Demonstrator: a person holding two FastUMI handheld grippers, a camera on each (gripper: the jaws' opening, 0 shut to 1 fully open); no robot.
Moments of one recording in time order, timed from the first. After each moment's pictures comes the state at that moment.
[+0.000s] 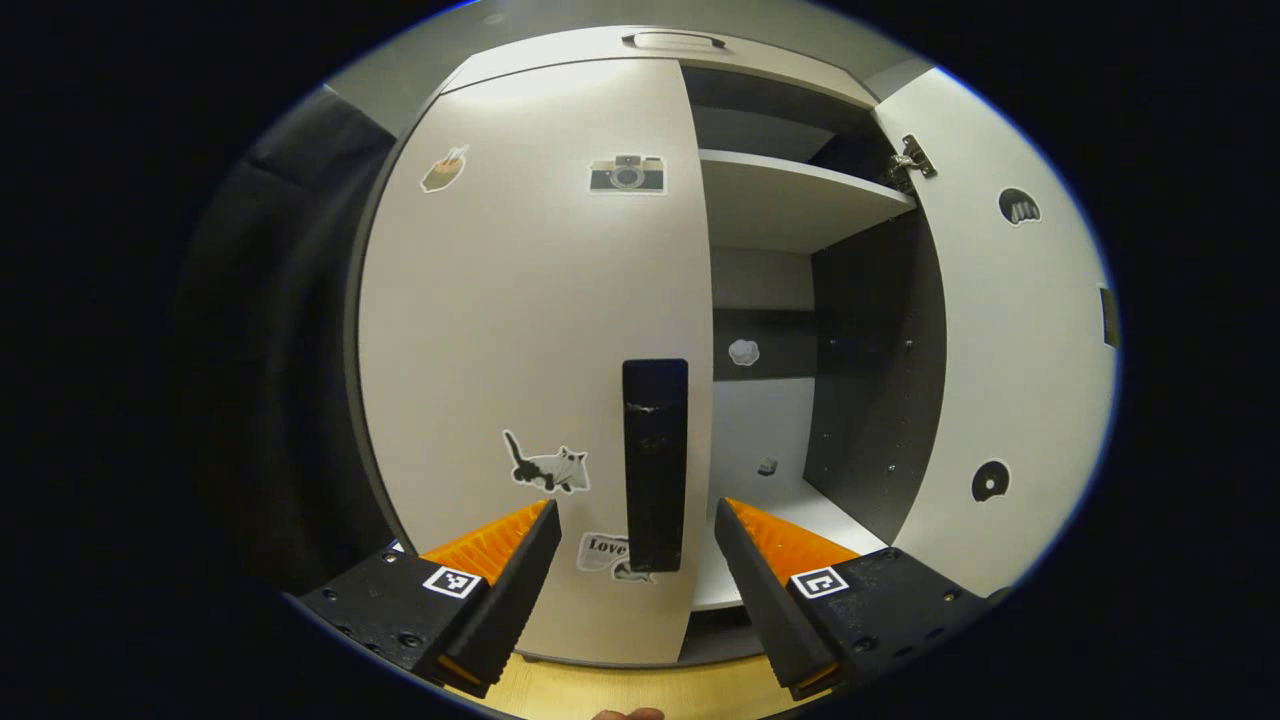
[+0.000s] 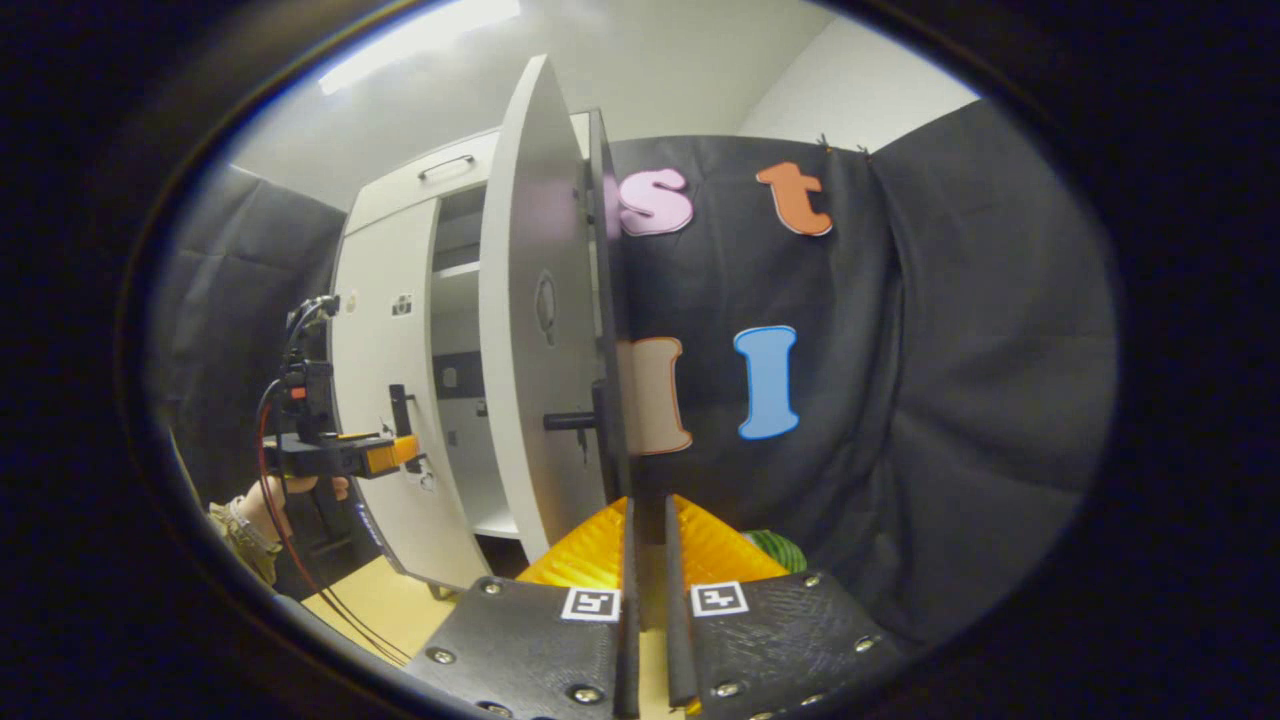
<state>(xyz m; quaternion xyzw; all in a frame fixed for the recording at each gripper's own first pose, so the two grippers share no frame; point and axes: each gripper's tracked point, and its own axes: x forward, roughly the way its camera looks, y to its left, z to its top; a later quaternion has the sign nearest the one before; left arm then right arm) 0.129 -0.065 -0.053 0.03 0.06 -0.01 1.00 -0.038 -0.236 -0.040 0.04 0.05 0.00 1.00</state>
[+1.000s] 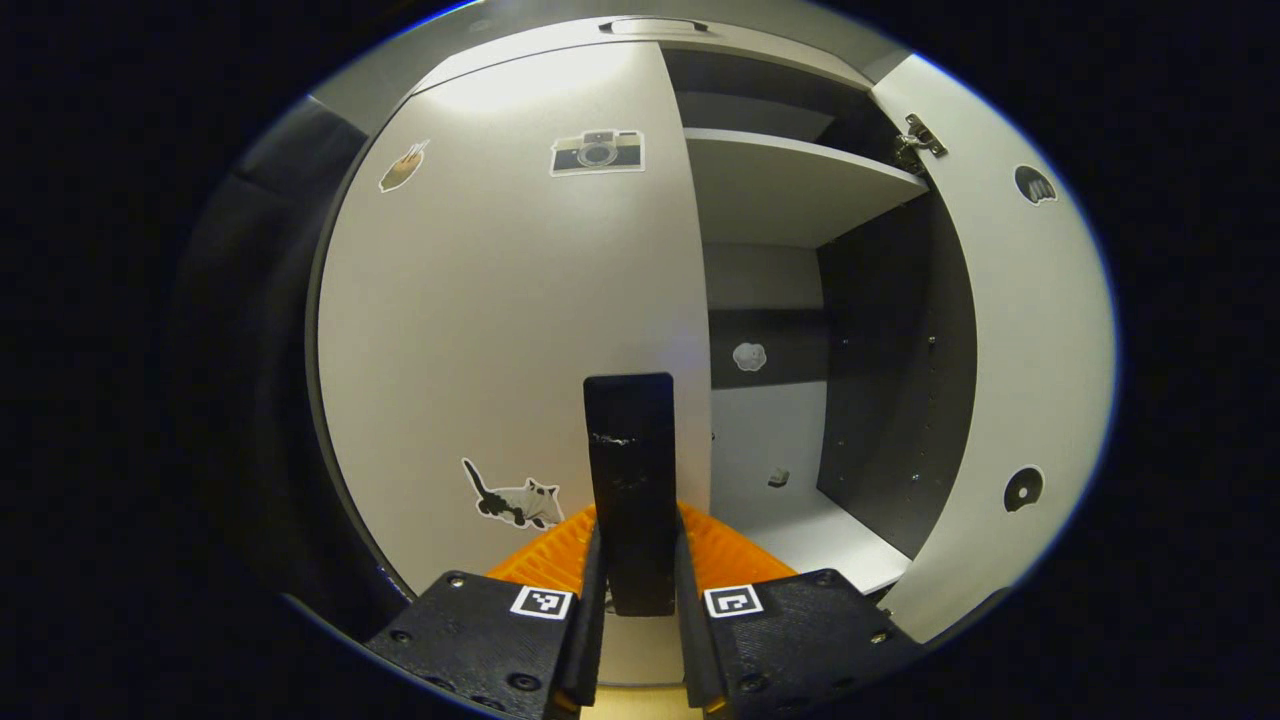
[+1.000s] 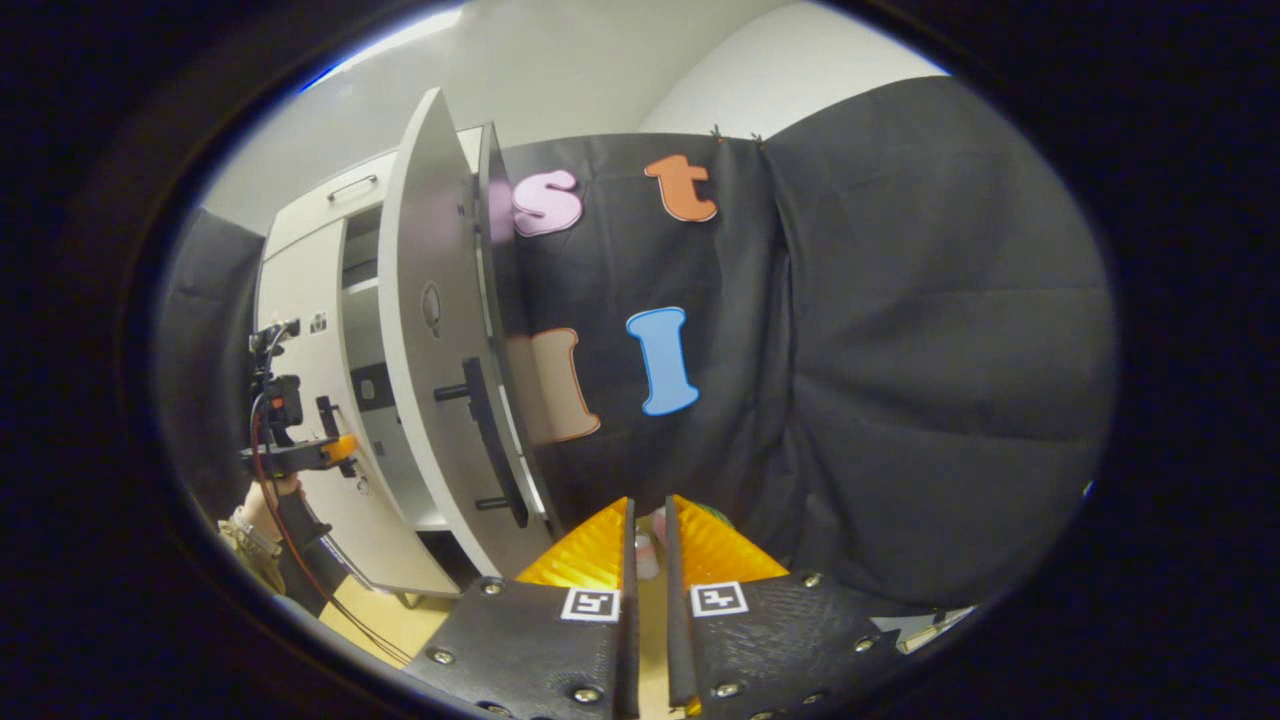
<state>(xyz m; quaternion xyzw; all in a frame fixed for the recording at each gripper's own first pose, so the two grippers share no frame) 0.160 -0.068 -0.052 0.04 0.05 0.00 1.00 -0.092 -0.296 -0.063 0.07 0.08 -0.12 0.99</state>
